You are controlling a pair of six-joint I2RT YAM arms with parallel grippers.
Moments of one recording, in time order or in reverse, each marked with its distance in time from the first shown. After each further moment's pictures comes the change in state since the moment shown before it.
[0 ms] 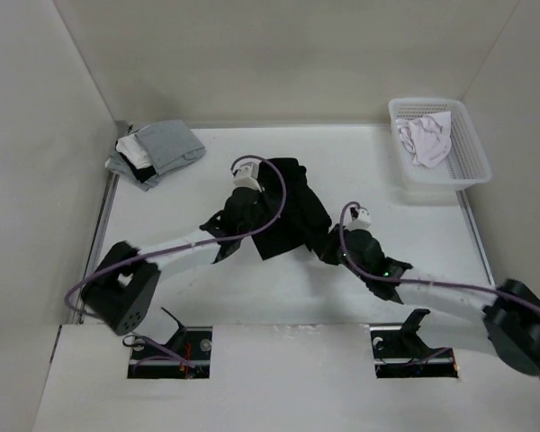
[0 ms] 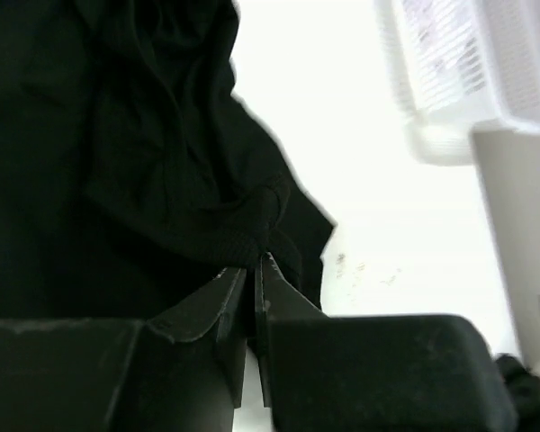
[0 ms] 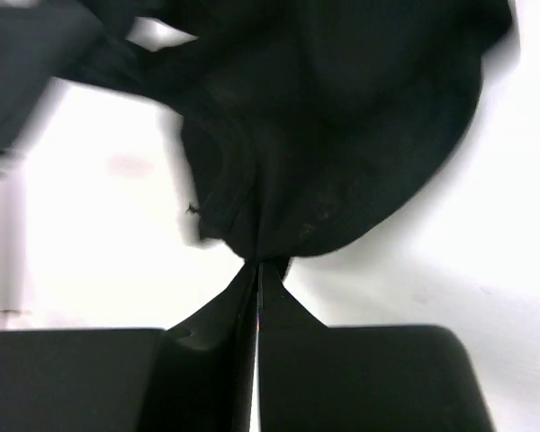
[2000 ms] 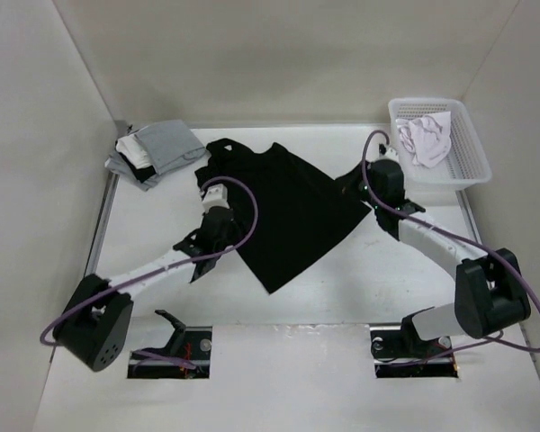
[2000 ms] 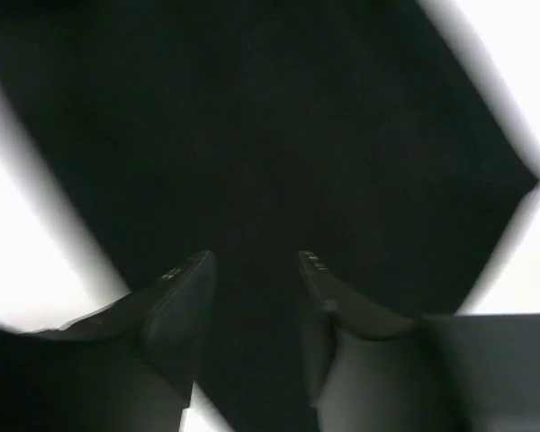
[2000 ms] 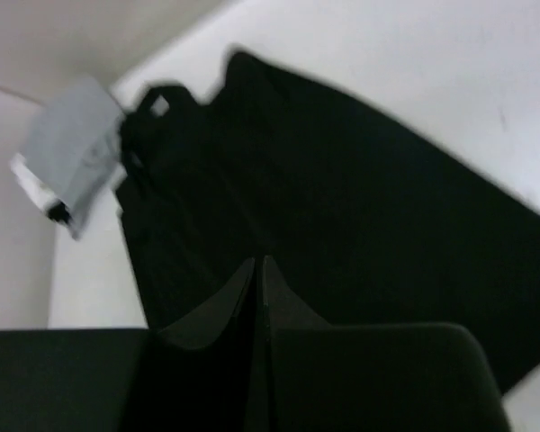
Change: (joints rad) left arm 0.102 -0.266 -0.185 -0.247 -0.133 0.092; right arm -0.494 0.191 0.507 -0.162 -0.242 -0.177
